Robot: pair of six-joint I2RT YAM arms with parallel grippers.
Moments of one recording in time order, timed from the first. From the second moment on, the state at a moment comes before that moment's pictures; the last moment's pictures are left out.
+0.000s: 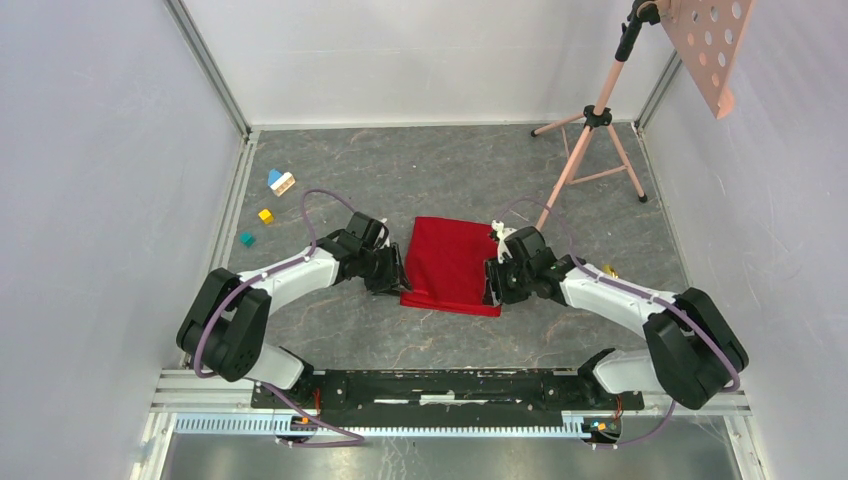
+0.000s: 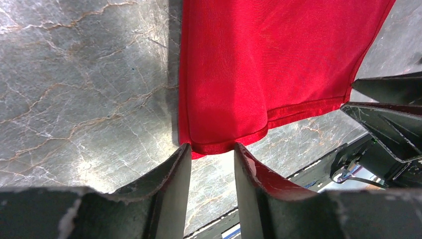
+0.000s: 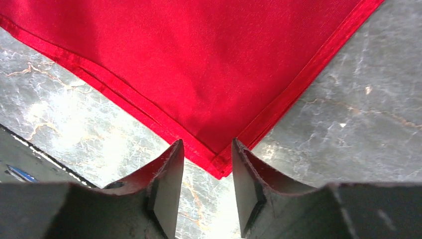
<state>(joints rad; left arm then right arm) -0.52 1.46 0.74 -0.34 0.32 -0.67 0.58 1.33 0.62 -0.28 -0.21 0.34</state>
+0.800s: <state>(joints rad) -0.52 1.46 0.70 -0.28 0.34 -0.67 0.63 1.20 0.57 -0.33 -0.06 0.90</state>
